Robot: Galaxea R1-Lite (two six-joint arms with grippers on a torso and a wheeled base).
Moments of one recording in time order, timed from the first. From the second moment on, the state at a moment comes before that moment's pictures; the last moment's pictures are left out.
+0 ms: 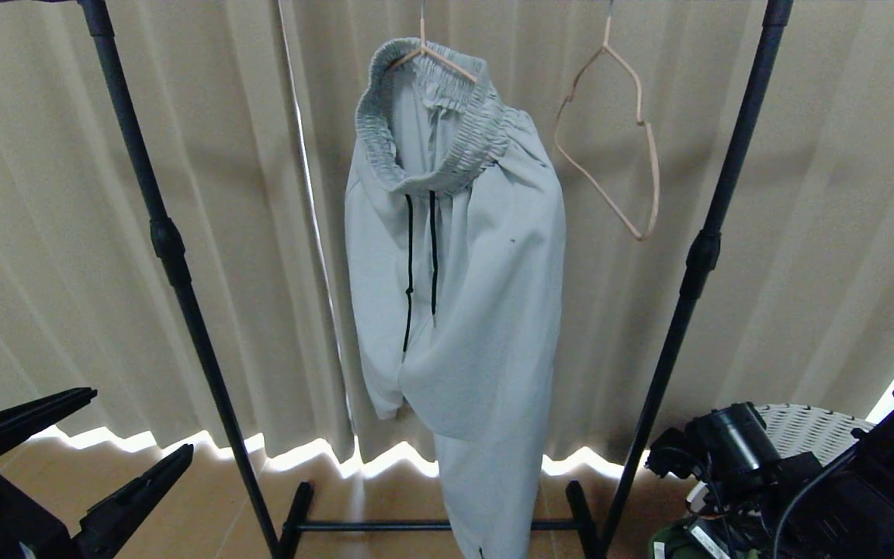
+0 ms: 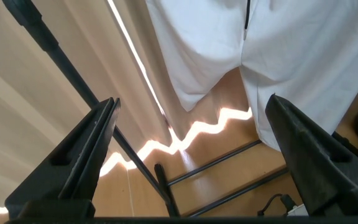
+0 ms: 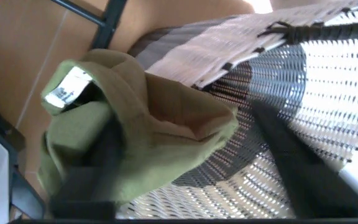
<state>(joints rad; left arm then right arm) -0.26 0.91 -0.24 -0.49 -0.05 0.27 0.29 2.00 -0.44 -0.40 -0.40 -0.28</state>
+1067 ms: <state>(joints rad) -0.27 0.91 -0.23 -0.49 -0.05 0.27 0.29 1.58 -0.37 -0.38 -0.42 -0.28</state>
